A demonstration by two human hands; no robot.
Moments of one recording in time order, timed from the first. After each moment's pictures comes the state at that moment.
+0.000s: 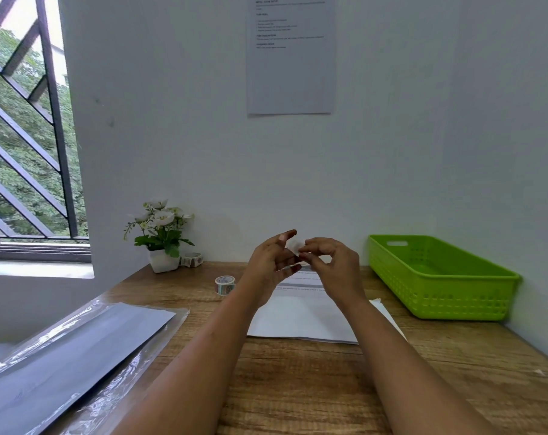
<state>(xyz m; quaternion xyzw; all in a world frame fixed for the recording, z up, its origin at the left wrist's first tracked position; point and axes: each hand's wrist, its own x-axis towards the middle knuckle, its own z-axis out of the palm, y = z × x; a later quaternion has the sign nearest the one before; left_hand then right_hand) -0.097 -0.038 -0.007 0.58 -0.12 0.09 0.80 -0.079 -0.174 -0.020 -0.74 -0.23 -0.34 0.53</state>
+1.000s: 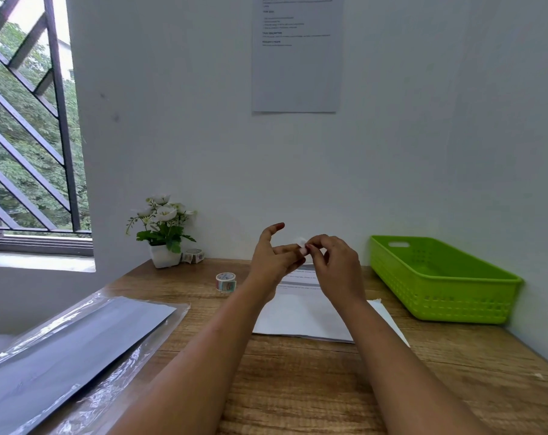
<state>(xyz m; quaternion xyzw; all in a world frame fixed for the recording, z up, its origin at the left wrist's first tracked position) -0.097 -0.045 -0.009 0.61 -0.11 0.15 0.77 -0.077 -0.173 -0.023 -0.80 -0.20 -0.40 0.39</state>
